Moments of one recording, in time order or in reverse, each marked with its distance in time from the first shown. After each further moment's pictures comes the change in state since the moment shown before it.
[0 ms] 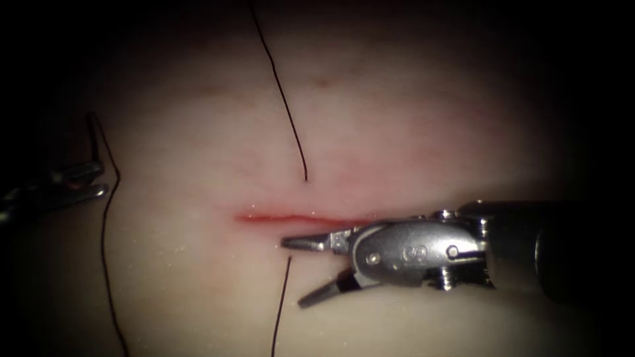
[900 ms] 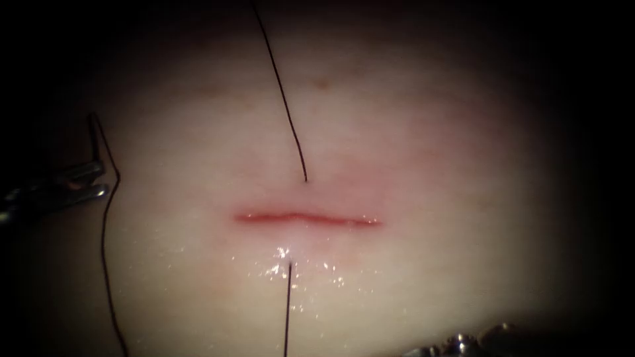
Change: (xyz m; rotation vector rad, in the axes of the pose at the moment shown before) right arm 0.012 -0.014 -0.004 0.274 0.157 -0.042; left arm 0.000 0.000 0.000 -0.003 0.002 0.001
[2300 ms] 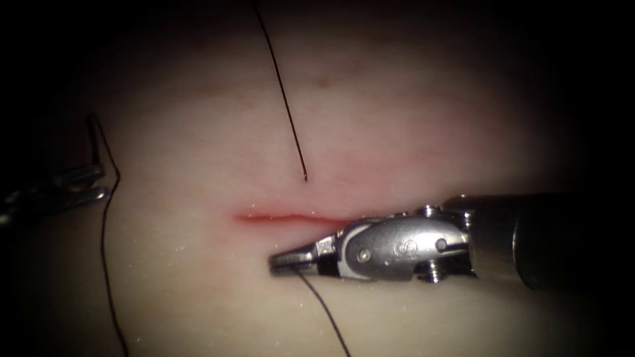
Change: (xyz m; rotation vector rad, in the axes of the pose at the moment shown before) right arm -0.013 0.013 -0.001 -0.168 -0.115 0.057; left arm 0.000 0.000 0.000 -0.004 0.003 0.001
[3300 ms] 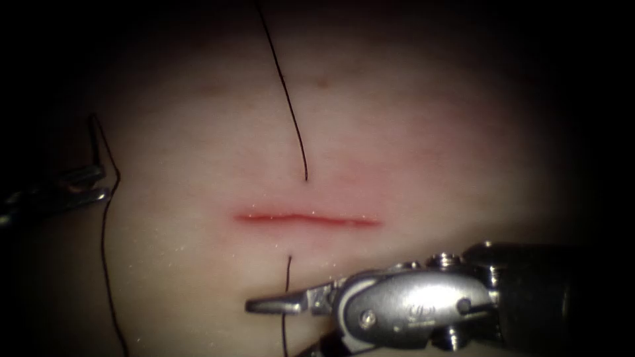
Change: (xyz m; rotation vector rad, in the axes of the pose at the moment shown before) right arm 0.006 -0.002 -0.001 -0.037 0.057 0.009; left arm 0.000 0.000 0.000 -0.003 -0.001 0.000
